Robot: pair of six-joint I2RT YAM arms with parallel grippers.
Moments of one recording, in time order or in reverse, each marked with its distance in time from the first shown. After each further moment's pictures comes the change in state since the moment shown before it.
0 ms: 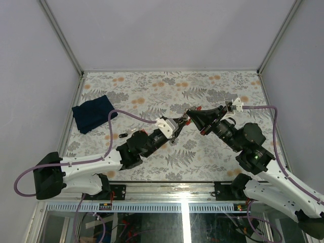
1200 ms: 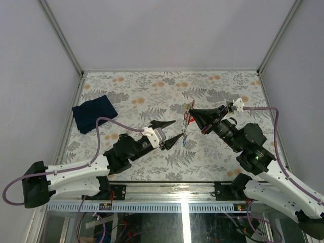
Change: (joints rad) left arm 0.023 -0.206 -0.134 -0.050 0.173 0.038; right arm 0.000 -0.011 0.000 -0.015 0.040 -0.042
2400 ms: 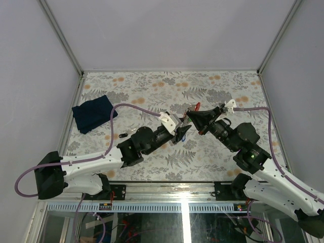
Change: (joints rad) left arm 0.005 0.227 0.192 -0.110 -0.117 -0.172; right arm 0.005 0.031 -0.037 0.000 0.003 -0.067
